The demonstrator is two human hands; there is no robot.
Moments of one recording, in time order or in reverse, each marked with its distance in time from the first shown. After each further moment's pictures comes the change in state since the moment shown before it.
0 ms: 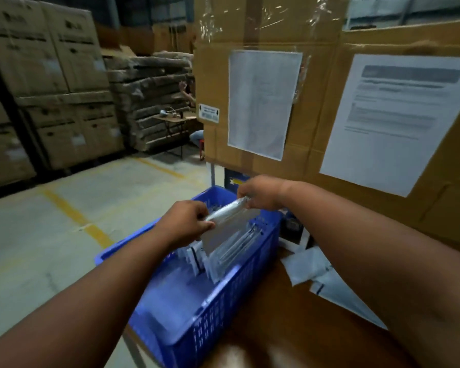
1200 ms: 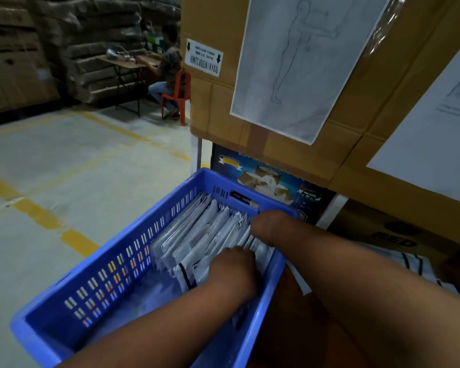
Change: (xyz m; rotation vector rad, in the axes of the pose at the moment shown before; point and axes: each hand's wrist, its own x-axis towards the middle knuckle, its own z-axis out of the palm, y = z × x) left_hand 0.077 -0.013 0.188 0.232 -0.264 0.099; right_hand 0.126 0.048 0.170 -0.523 -0.666 0.159
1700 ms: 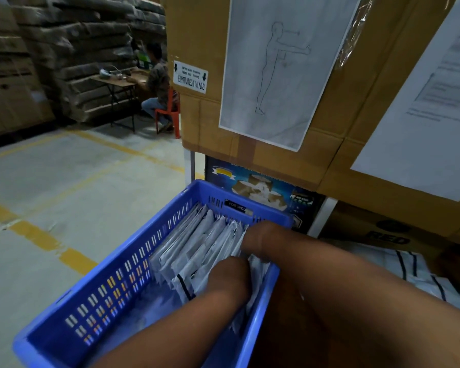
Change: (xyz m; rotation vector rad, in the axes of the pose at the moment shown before) left_hand 0.004 -0.002 0.002 -0.034 -0.069 -0.055; right_hand -0.022 -0.014 -0.019 0.039 -0.026 -0.060
